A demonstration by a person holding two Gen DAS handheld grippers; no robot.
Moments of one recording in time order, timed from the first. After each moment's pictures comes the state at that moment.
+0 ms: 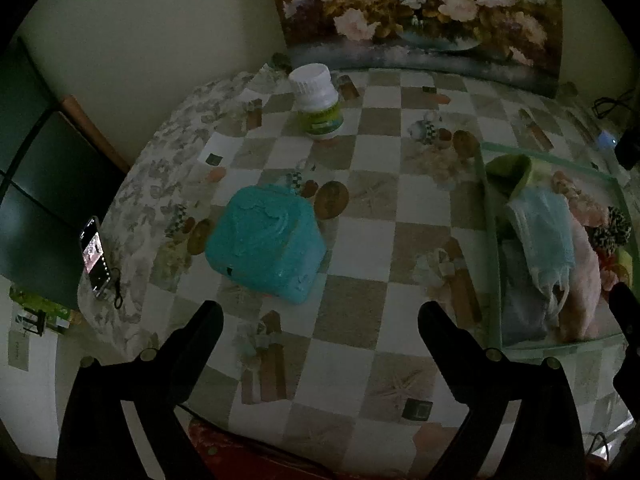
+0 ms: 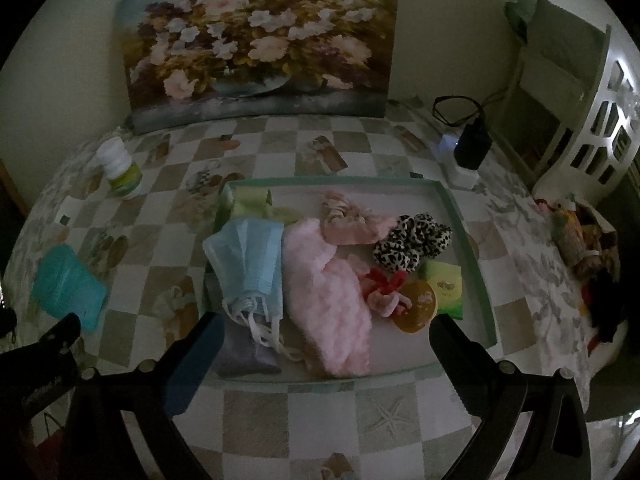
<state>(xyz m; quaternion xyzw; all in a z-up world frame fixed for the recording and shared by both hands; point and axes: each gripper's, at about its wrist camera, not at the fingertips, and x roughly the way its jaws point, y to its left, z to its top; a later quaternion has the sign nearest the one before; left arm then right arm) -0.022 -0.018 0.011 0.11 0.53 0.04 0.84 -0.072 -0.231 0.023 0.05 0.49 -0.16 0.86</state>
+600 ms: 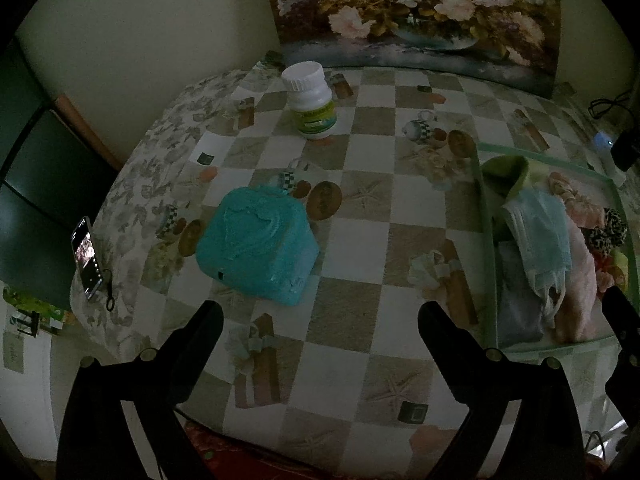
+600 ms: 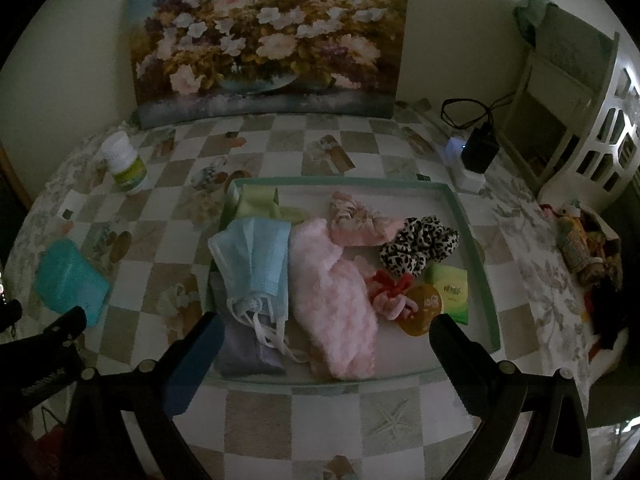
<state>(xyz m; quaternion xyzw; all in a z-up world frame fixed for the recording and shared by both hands) -0.017 -0.018 0.010 0.10 0.54 0.03 0.84 -0.069 -0.230 0.021 0.04 0.49 -0.15 0.86</state>
